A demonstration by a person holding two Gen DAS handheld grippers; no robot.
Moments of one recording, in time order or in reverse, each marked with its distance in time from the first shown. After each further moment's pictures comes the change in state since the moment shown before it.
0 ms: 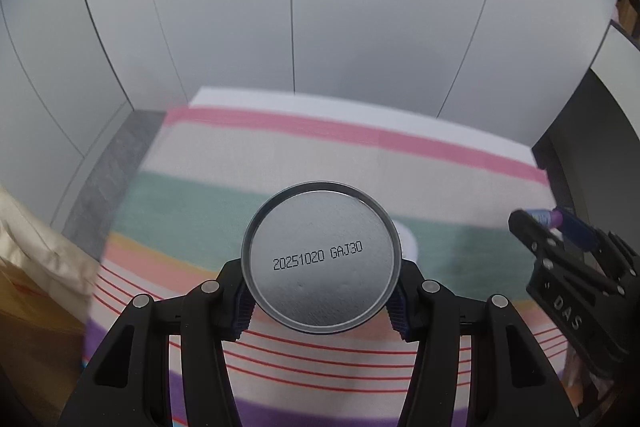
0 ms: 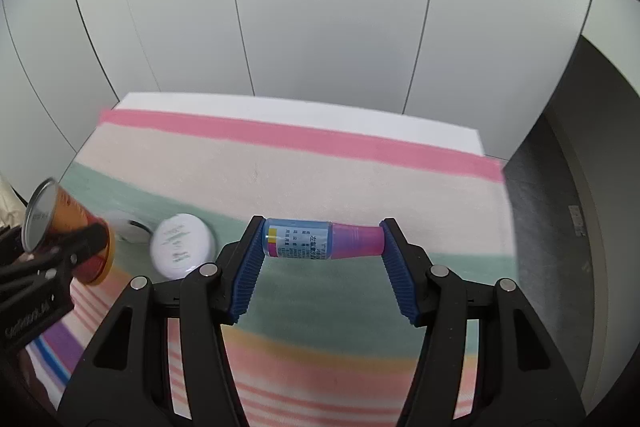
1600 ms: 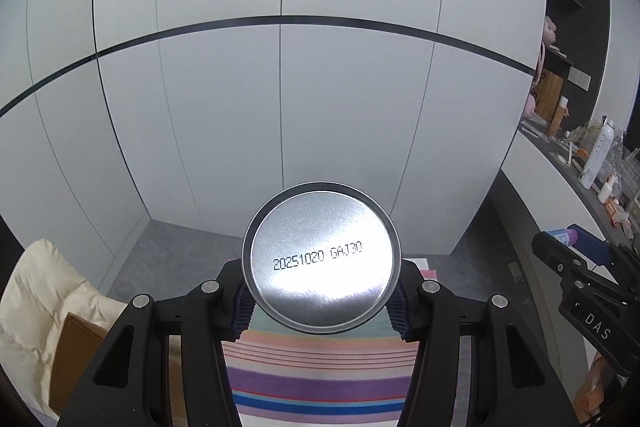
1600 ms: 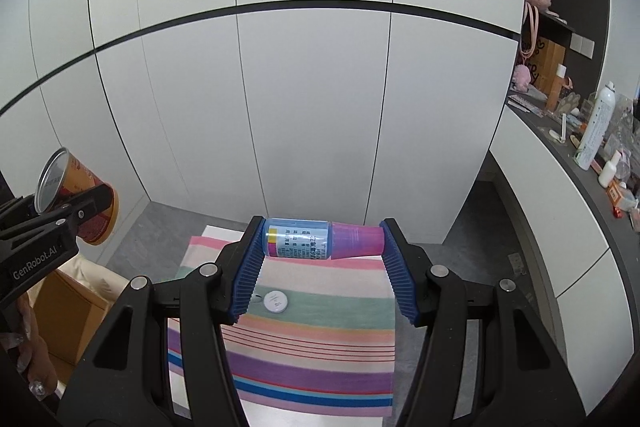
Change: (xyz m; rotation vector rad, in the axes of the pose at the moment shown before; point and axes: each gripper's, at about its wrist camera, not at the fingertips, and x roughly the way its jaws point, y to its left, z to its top) left arm -0.399 0.030 0.090 0.057 -0.334 -0.085; right arm -0.425 0.033 0.111 0.046 -0.270 -0.051
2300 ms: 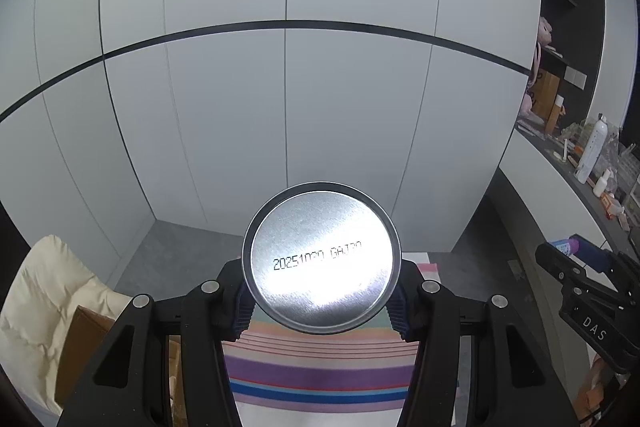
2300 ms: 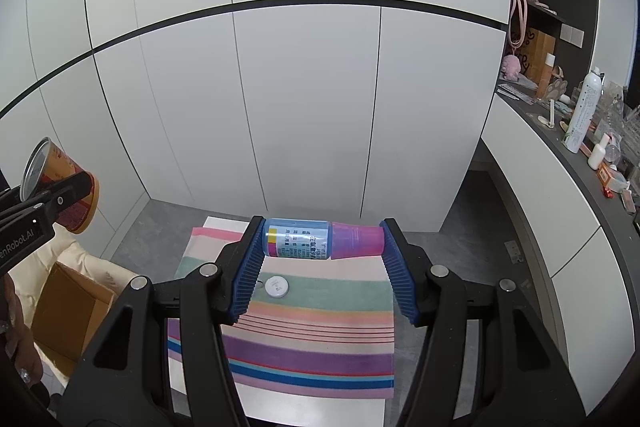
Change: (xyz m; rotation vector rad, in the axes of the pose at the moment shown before) left arm -0.028 0.007 -0.021 -0.002 -0.016 0.000; right arm -0.021 -0.006 -0.021 0.013 0.019 -0.019
